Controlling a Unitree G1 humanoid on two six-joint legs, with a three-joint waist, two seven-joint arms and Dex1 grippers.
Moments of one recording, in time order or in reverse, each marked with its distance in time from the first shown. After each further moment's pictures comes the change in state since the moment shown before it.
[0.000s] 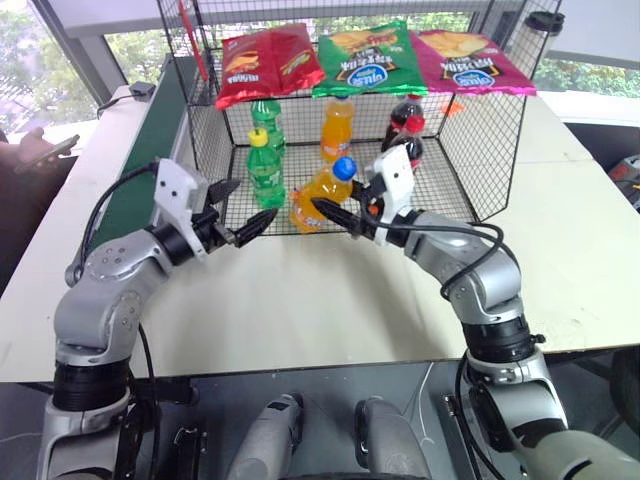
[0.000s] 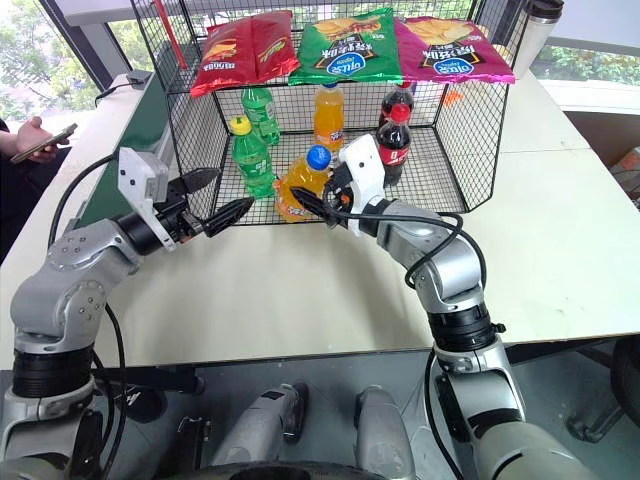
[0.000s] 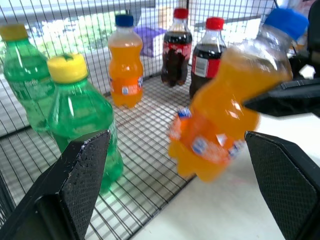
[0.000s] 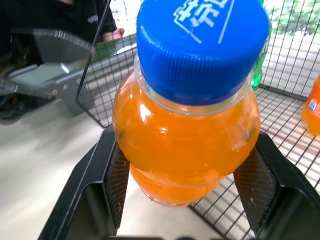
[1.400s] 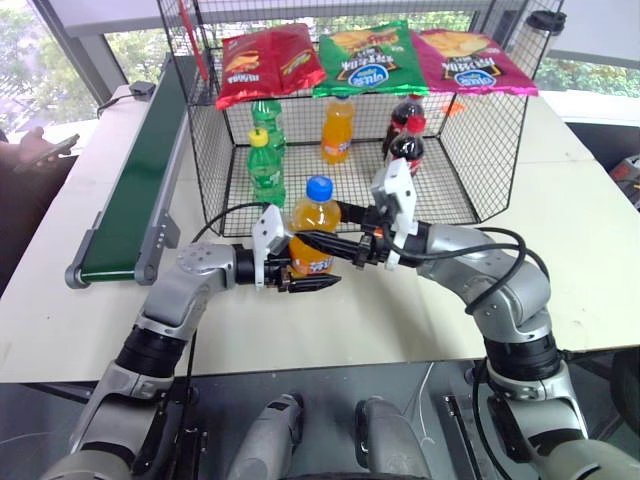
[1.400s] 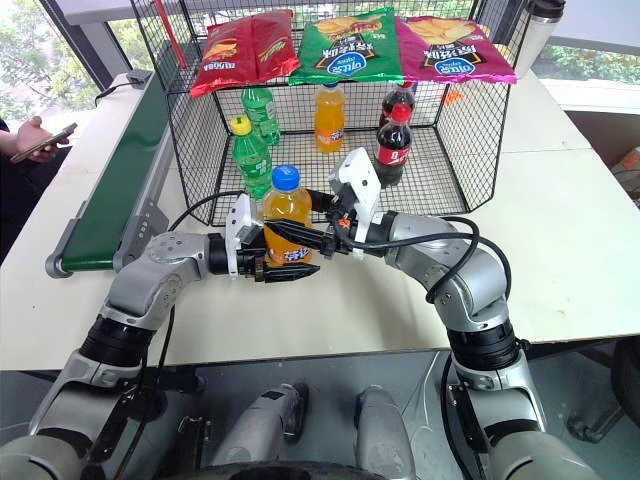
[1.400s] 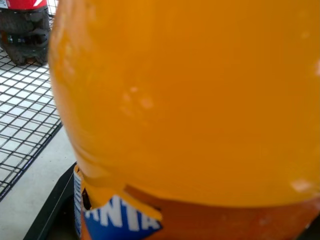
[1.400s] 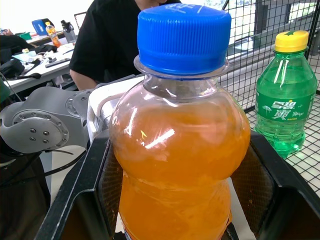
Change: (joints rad) left arm -0.151 -0.074 -0.370 0.320 0.096 -0.170 -0.408; right arm 0.072 -0.092 -0.003 -0.211 0.217 0.113 0.210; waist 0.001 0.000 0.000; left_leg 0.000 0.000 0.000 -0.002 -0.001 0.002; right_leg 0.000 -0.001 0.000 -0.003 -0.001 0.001
